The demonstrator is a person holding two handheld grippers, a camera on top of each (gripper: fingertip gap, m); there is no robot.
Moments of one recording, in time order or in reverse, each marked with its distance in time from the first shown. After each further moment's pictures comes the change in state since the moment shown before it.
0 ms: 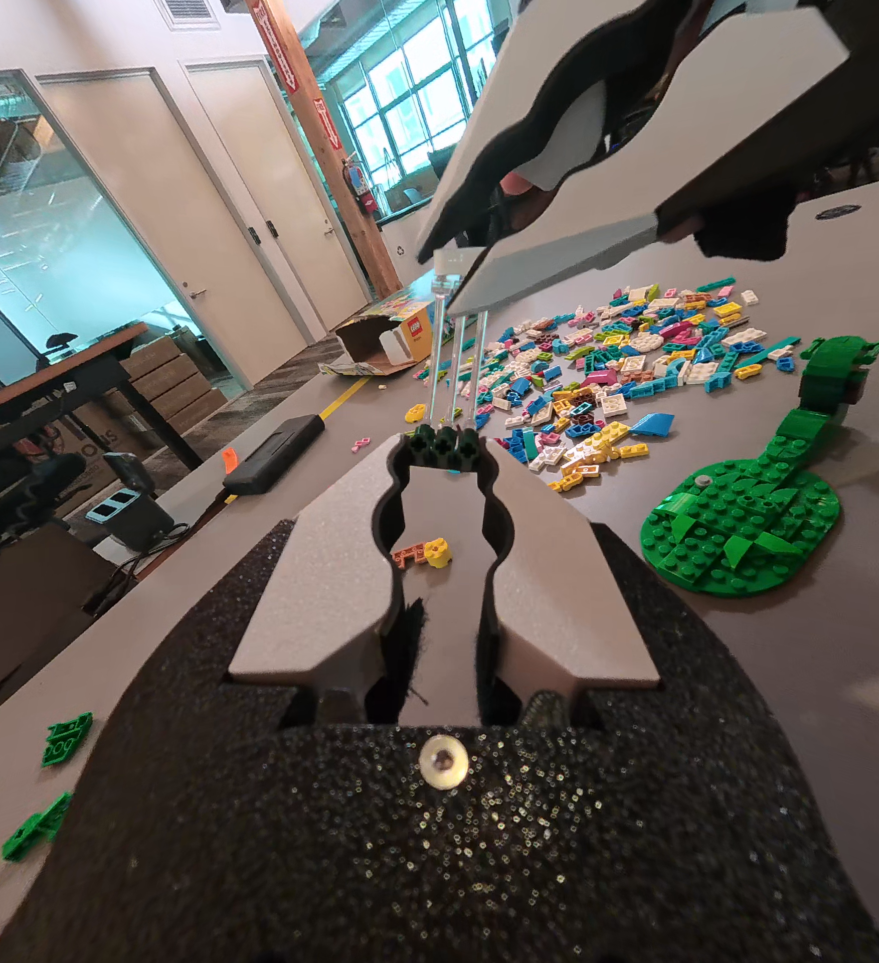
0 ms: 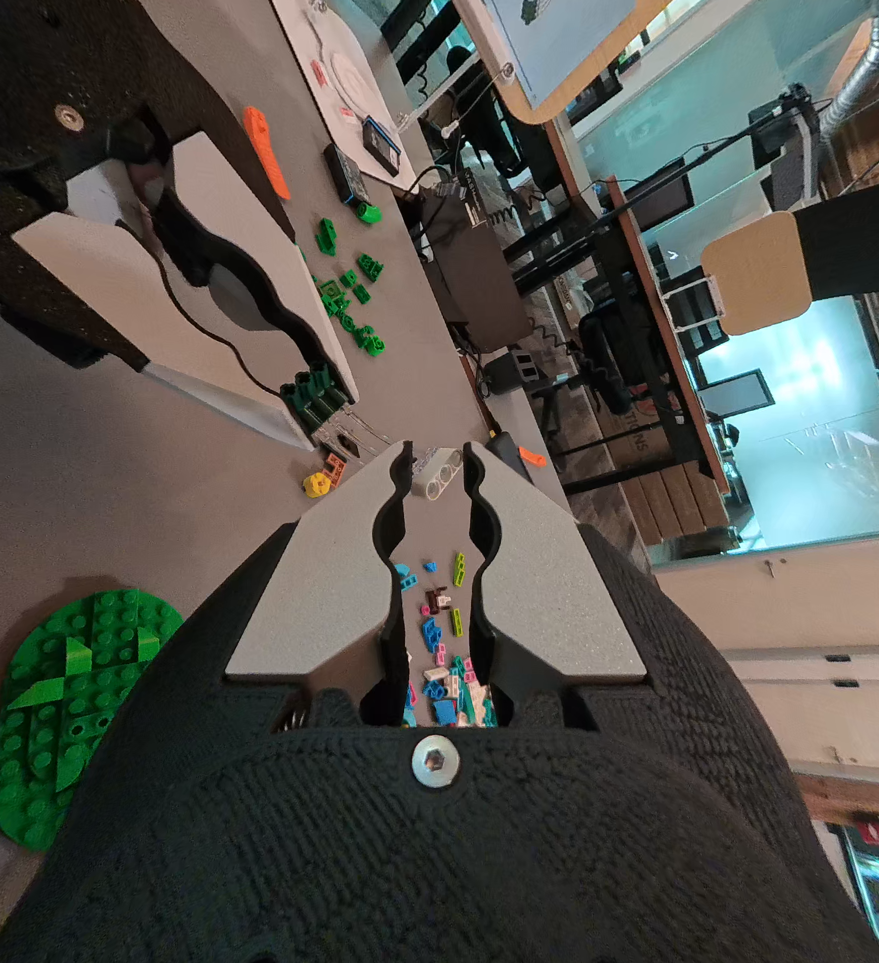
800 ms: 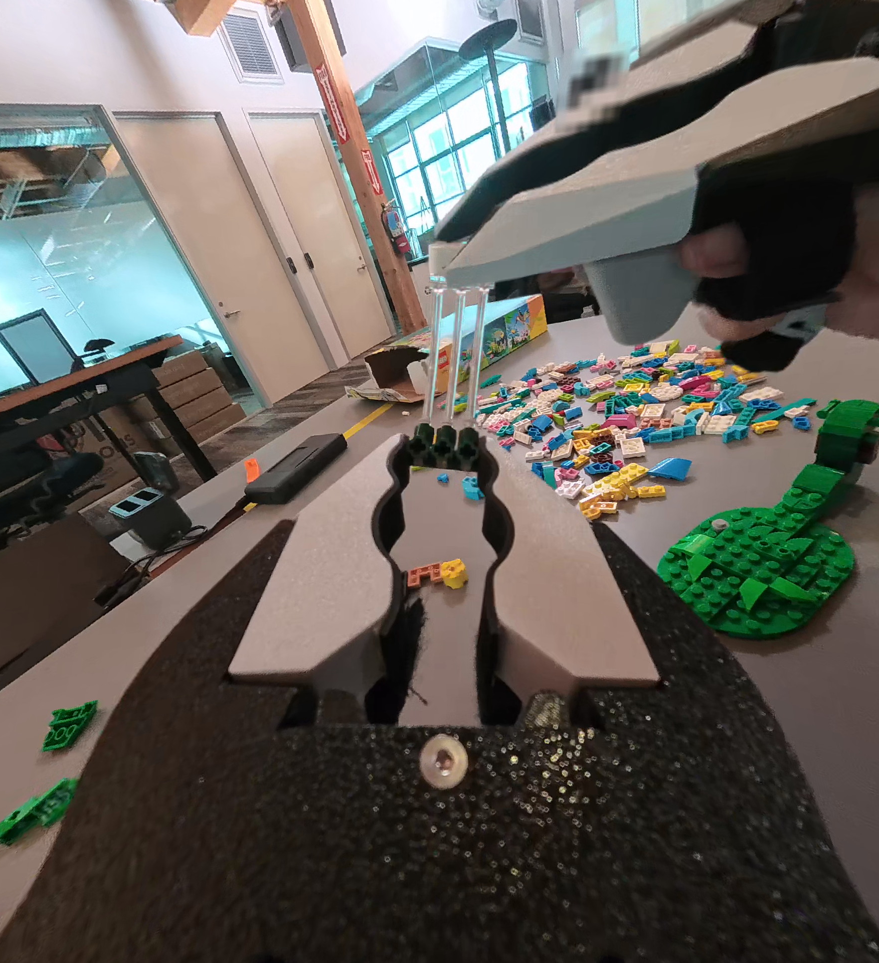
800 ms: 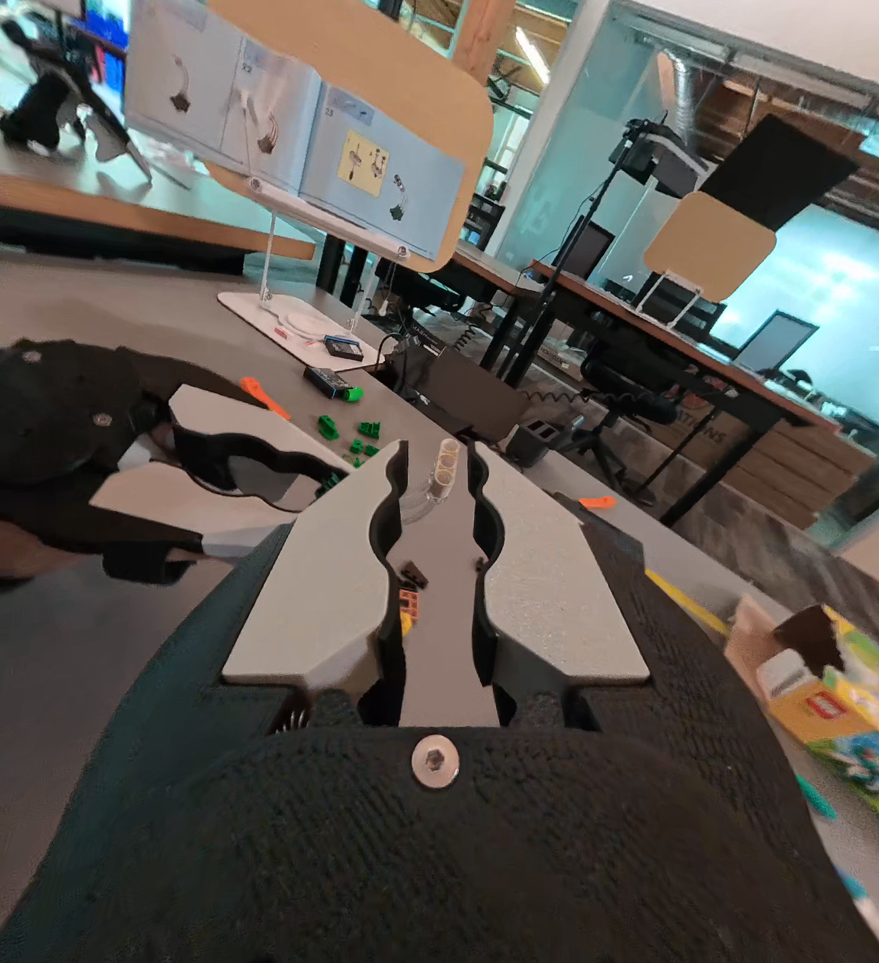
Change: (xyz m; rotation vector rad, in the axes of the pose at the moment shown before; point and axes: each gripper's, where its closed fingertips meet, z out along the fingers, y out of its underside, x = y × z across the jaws) left arm -0.016 -0.010 -0.007 0.081 -0.062 -0.068; right arm 0.013 -0.030 -0.001 0.289 0.117 0.526
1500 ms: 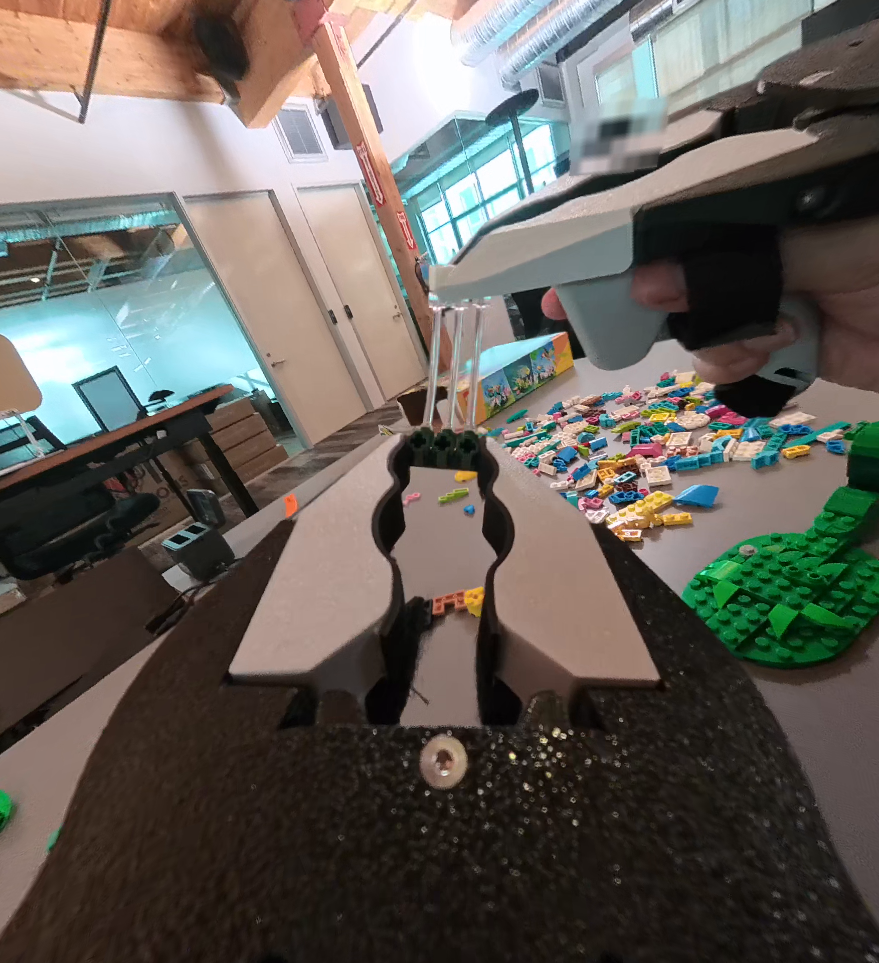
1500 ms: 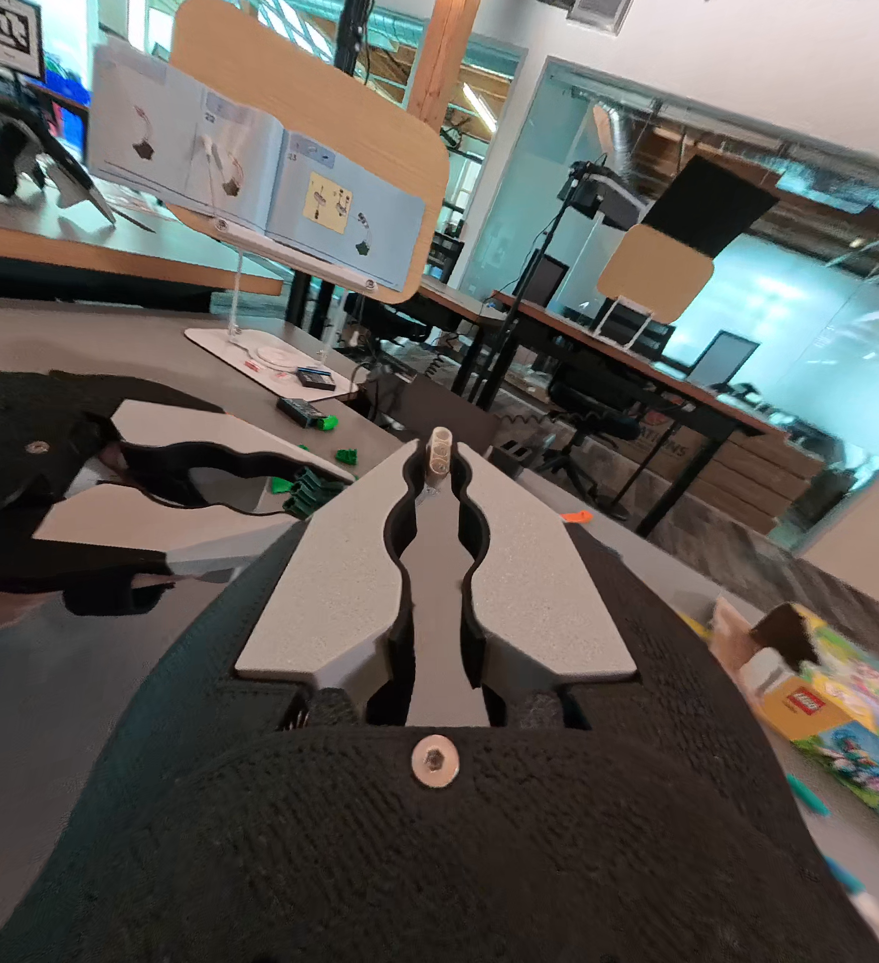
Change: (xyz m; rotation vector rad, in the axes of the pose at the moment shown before) left arm -0.005 -0.015 -0.007 0.092 -0.067 0.060; right arm 0.006 -0.006 0.000 0.066 0.083 0.007
